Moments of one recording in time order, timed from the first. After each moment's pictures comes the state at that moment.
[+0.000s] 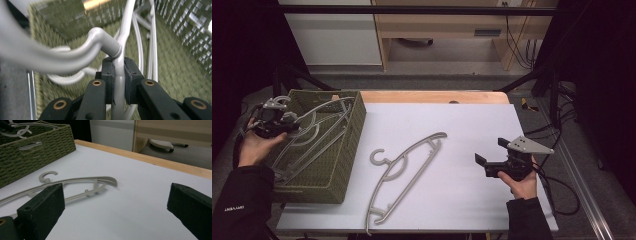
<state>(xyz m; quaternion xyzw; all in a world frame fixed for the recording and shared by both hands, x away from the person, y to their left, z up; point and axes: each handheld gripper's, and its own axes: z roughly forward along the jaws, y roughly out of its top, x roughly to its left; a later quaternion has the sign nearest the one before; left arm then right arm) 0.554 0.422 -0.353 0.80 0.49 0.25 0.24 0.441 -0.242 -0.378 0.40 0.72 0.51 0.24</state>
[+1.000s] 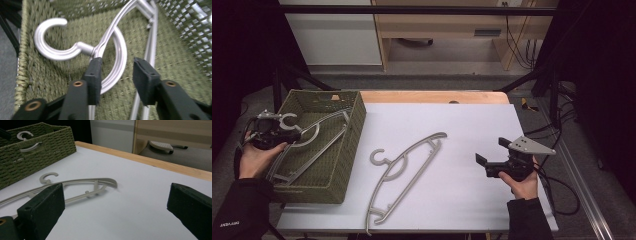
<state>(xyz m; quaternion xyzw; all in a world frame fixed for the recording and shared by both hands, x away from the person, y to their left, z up) 0.522 0.425 -0.361 0.76 0.53 0.24 0.29 0.439 -0.244 -0.375 0.40 0.72 0.52 0.24</state>
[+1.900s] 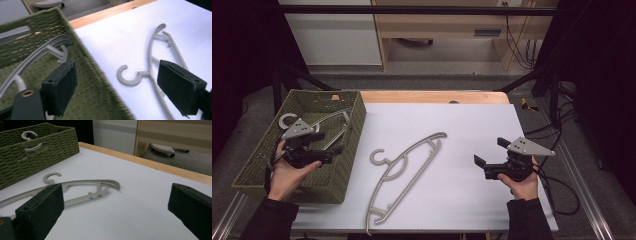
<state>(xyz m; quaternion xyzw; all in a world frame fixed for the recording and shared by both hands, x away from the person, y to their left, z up) 0.459 0.299 -0.338 0.79 0.40 0.22 0.42 0.434 -0.239 -0.372 0.38 0.72 0.52 0.25</state>
